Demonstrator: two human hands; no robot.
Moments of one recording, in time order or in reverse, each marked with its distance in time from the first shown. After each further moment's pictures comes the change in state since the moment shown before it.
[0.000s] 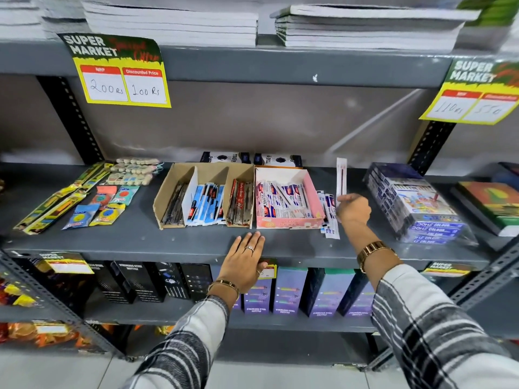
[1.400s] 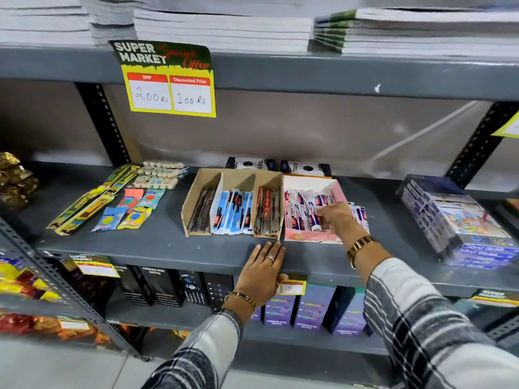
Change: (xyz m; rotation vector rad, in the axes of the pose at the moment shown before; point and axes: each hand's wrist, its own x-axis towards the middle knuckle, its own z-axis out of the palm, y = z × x) left_hand -0.002 -0.024 -0.003 -0.024 0.000 0.038; right_hand -0.014 -0.038 0.091 0.042 -0.444 0.170
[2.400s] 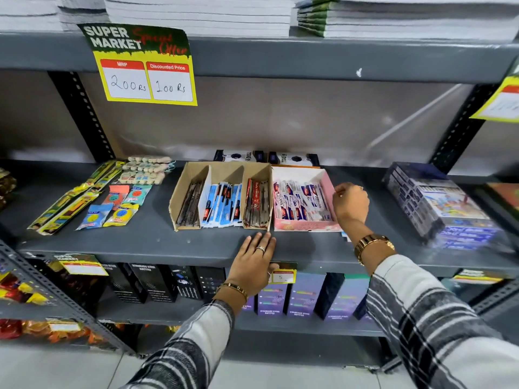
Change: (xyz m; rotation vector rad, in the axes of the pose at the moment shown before) left_hand 0.000 0.001 0.002 0.035 0.005 -0.001; right_hand -0.021 0.013 -0.043 -0.459 0.502 -0.480
